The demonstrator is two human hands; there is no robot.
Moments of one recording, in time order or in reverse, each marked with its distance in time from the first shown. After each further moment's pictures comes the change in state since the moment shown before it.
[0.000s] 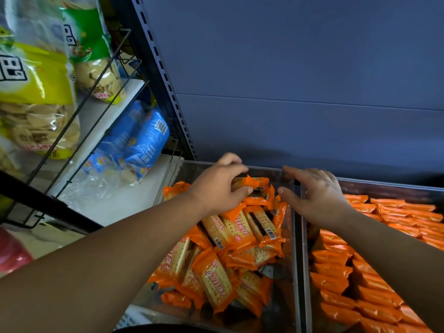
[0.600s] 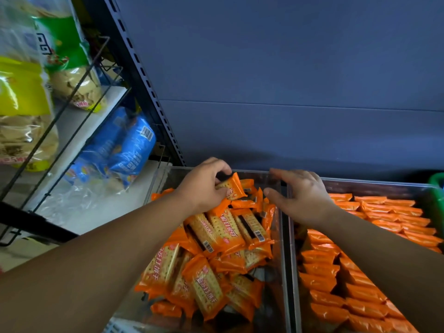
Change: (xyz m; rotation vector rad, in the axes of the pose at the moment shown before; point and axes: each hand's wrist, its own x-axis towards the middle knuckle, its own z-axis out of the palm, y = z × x) left_hand 0.012 -0.005 -0.003 -0.093 -0.003 -0.111; right_hand 0.003 0.003 -0.002 0.023 -0.031 0.033
